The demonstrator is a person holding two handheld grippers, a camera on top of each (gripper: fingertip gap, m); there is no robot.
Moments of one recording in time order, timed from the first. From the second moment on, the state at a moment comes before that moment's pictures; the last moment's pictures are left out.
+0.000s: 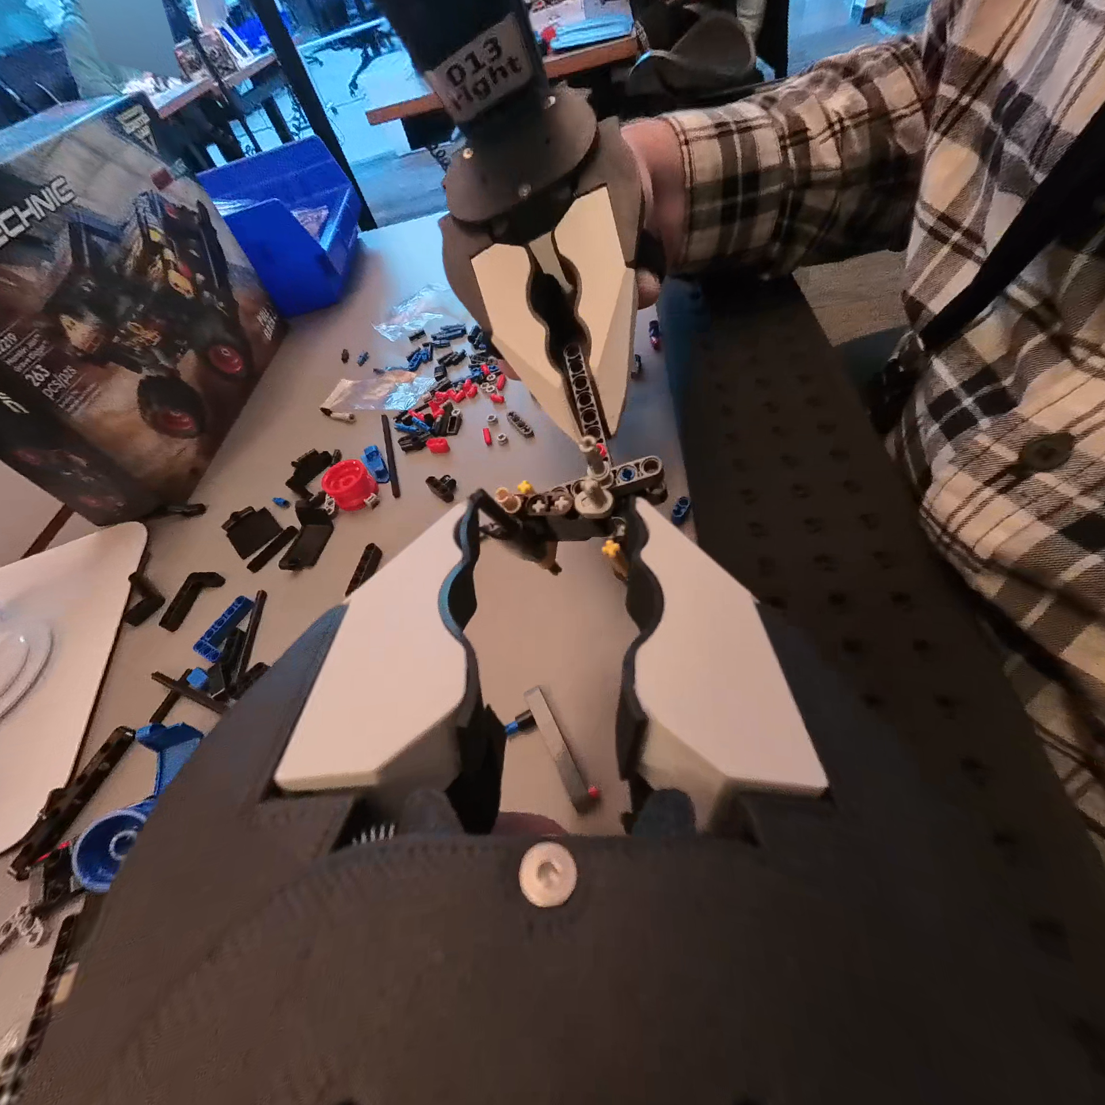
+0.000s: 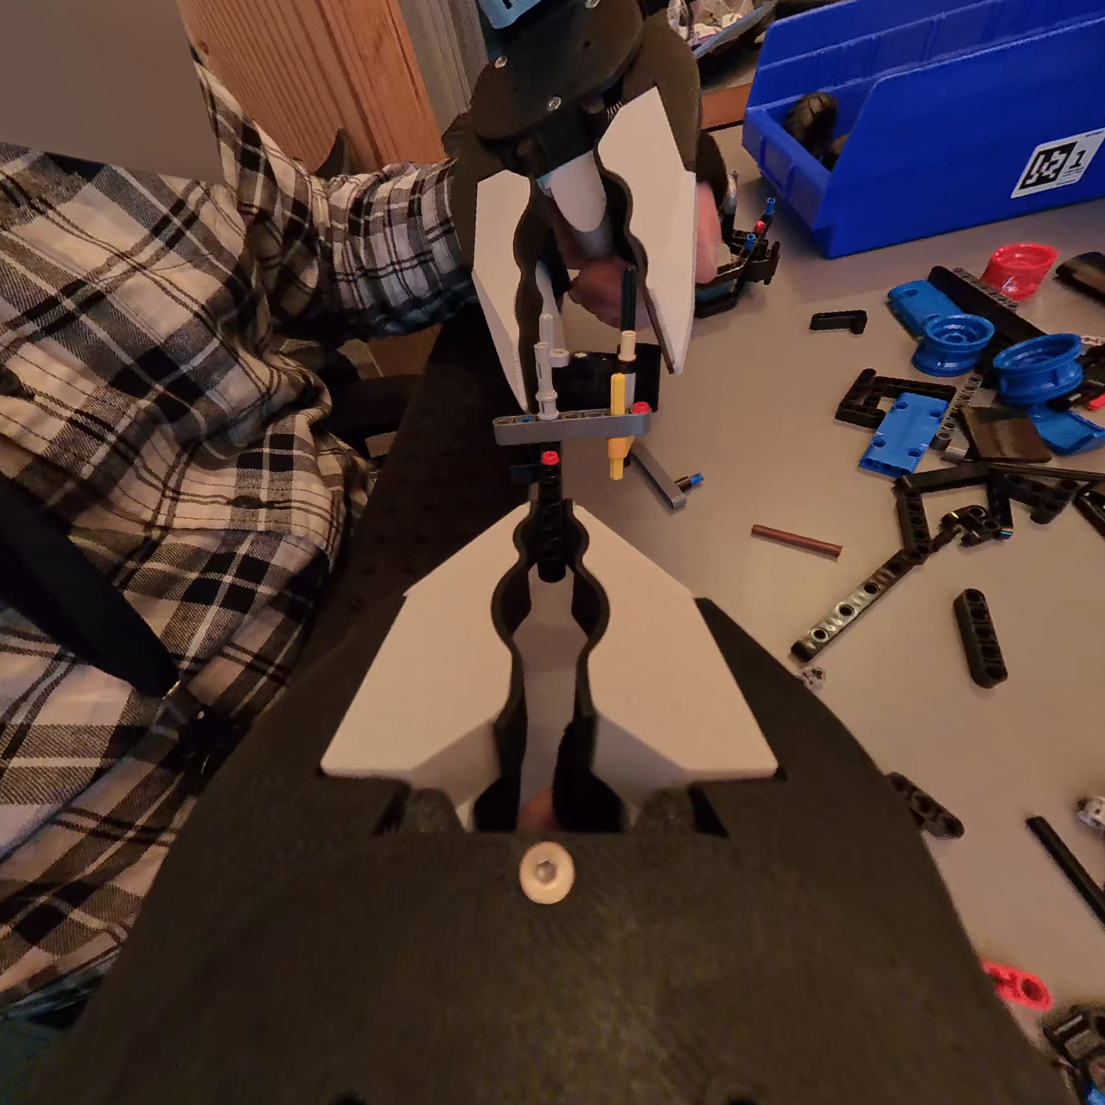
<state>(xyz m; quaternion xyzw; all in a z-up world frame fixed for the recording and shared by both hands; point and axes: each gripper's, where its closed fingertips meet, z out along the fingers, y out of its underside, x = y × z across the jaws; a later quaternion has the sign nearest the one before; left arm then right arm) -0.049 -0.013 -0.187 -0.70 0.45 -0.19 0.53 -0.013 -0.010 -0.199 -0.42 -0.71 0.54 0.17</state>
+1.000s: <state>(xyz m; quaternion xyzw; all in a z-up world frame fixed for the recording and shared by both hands) -0.016 -0.004 -0.241 -0.70 0.51 -0.10 0.49 0.089 0.107 -0.217 -0.59 -0.68 0.28 0.34</state>
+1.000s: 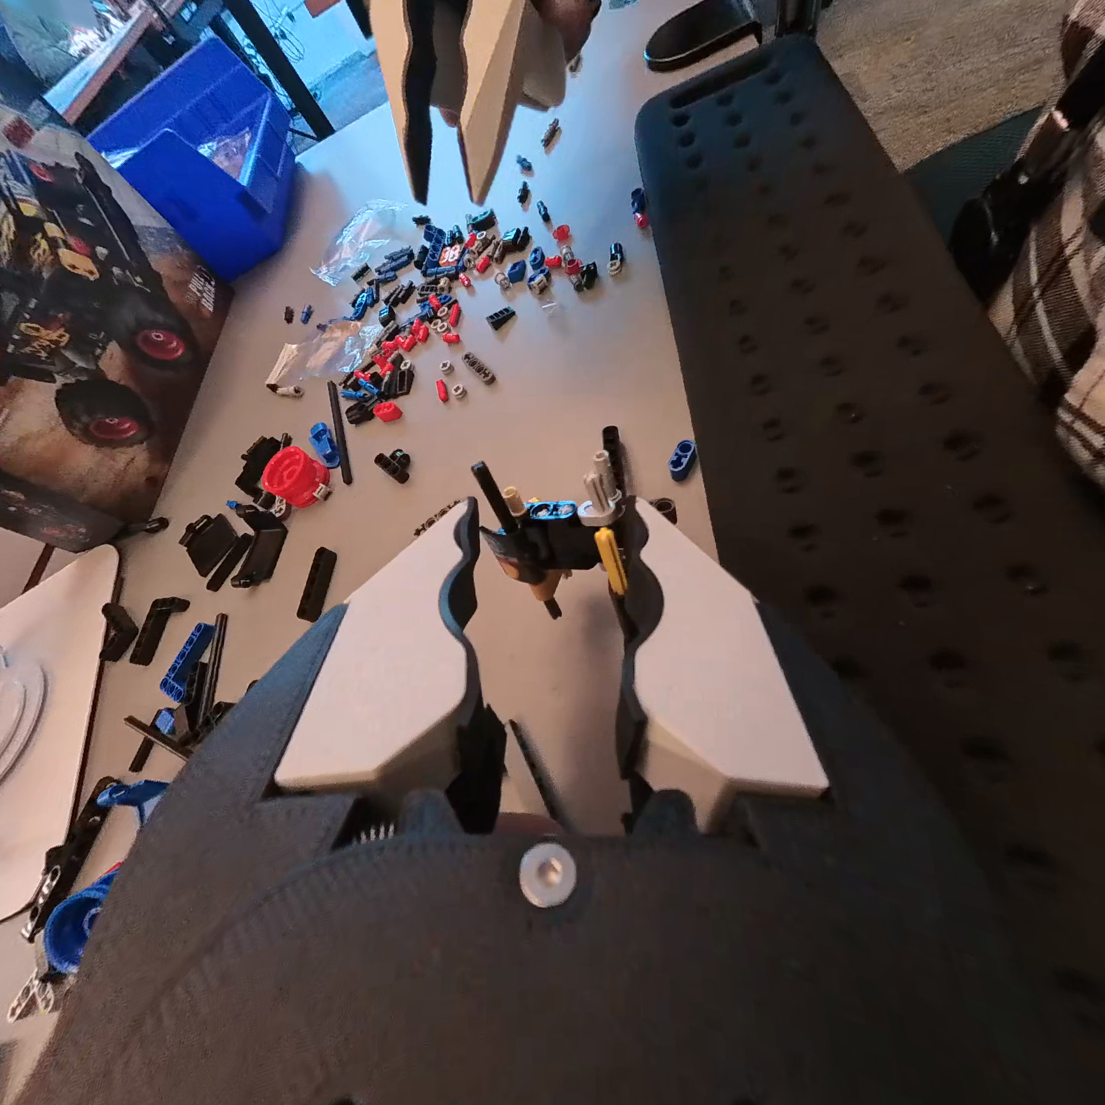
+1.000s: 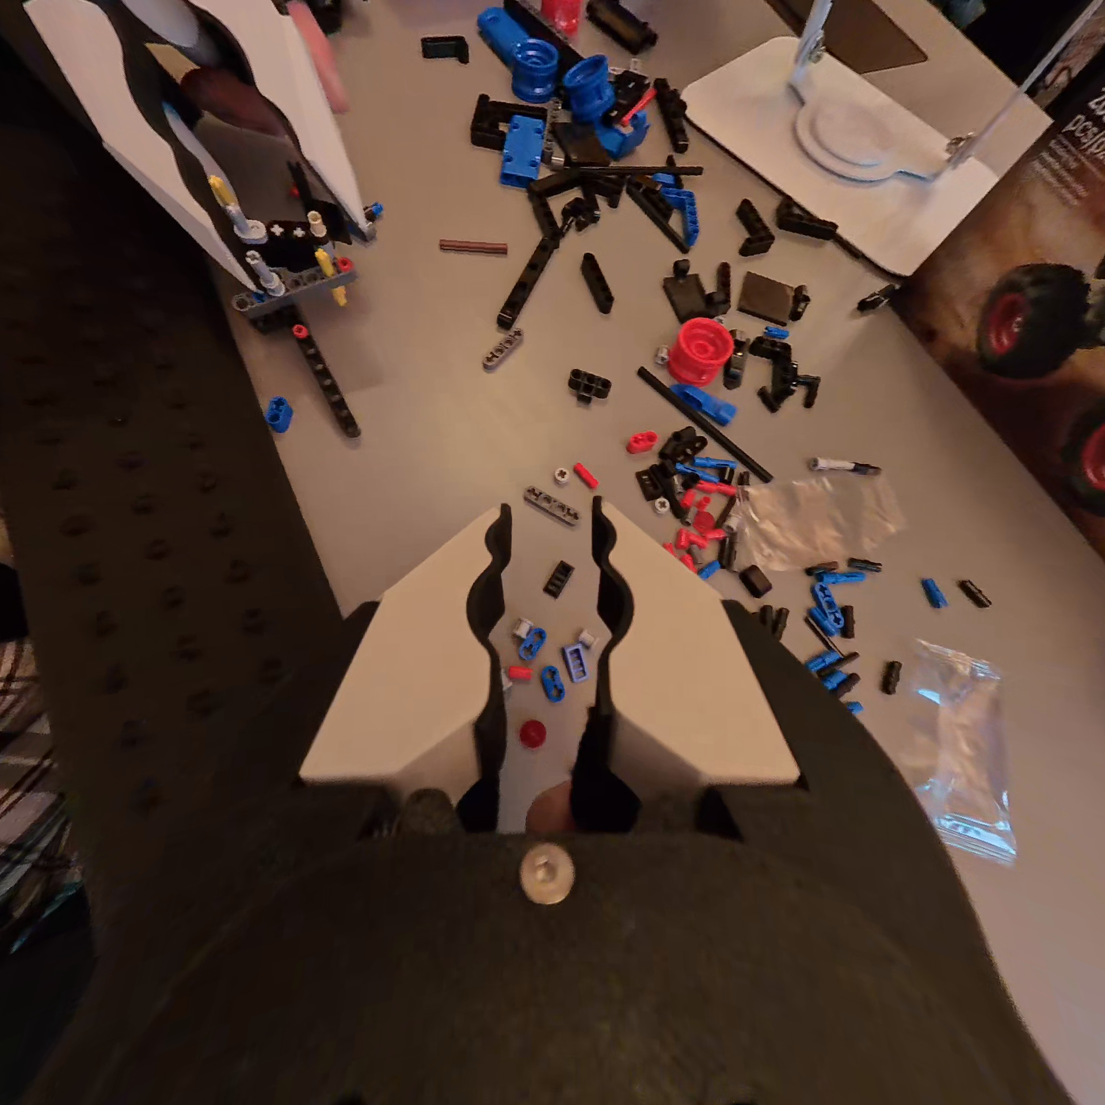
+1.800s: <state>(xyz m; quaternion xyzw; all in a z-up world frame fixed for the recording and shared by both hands) -0.032 0.011 -0.239 -0.70 0.48 -0.06 0.52 0.156 0.157 -0.203 -0.65 -0.62 0.17 0.40</state>
